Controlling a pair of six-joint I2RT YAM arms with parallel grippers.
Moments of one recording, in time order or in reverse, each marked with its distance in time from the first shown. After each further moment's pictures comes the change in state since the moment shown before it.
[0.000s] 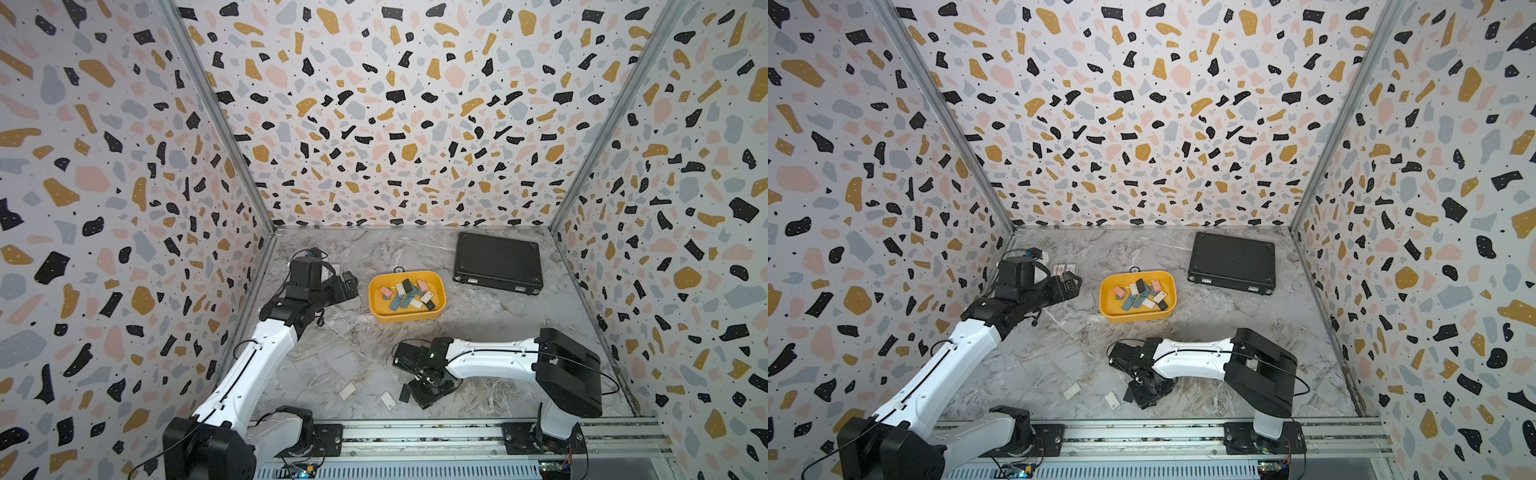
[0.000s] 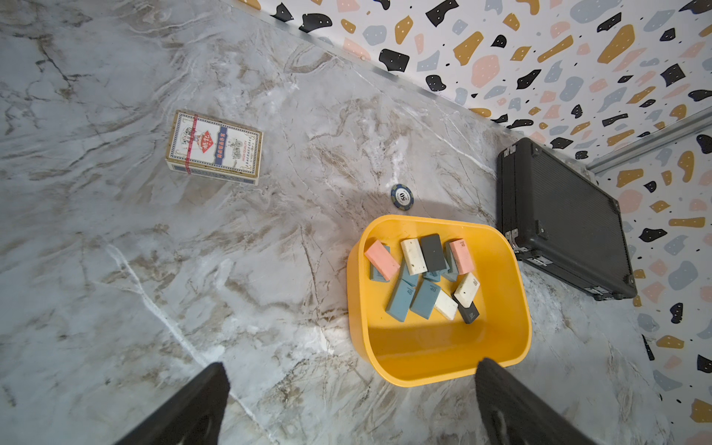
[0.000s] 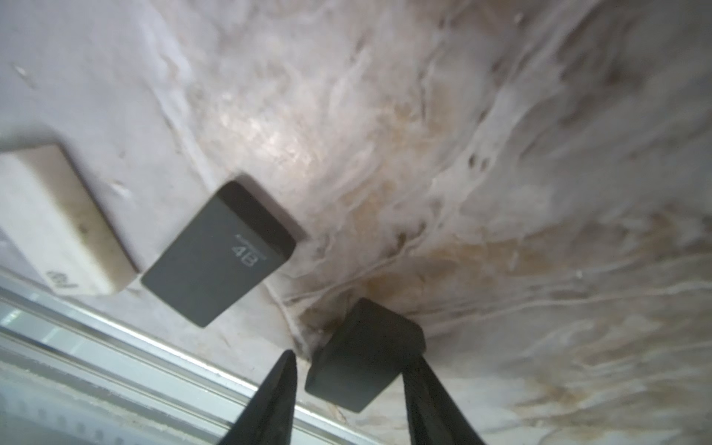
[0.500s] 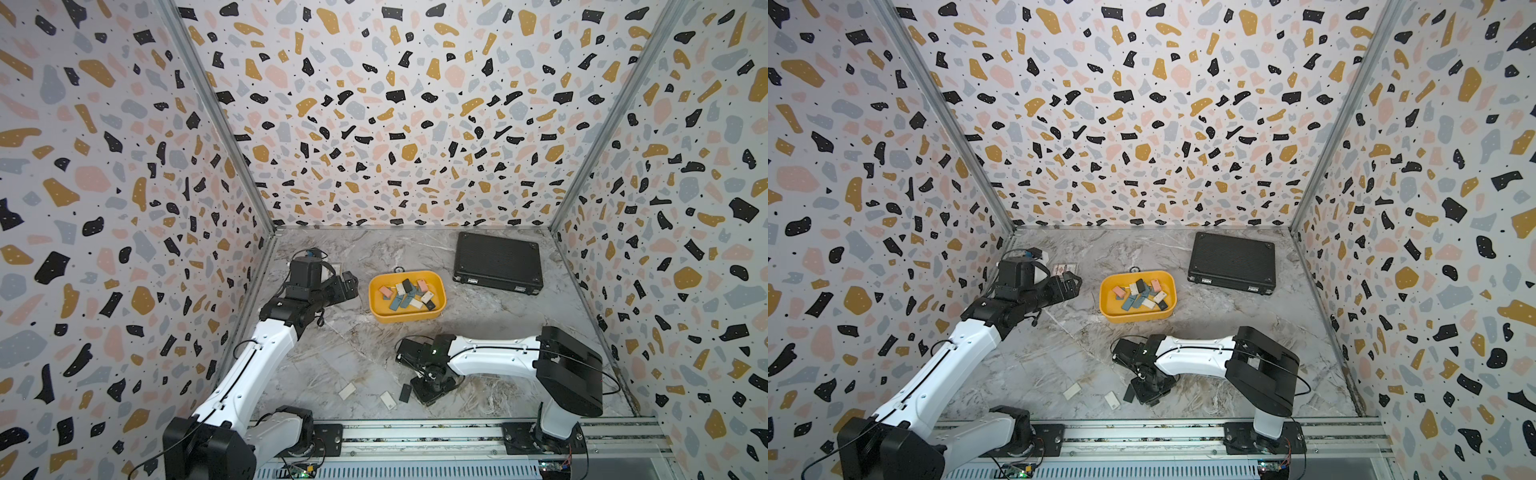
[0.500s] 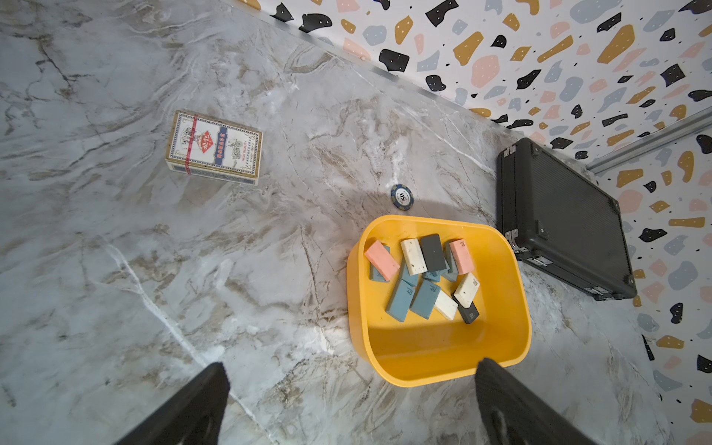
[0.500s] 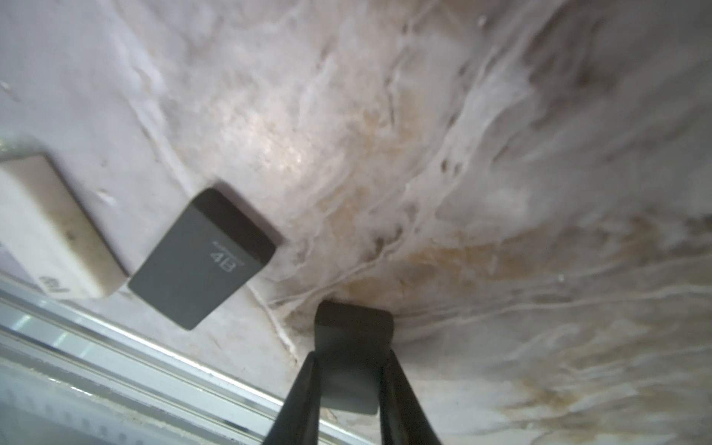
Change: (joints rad) left arm 0.000 0.000 0.000 0.001 0.000 0.000; right arm -0.034 -0.008 -0.015 0.005 -0.003 -0.016
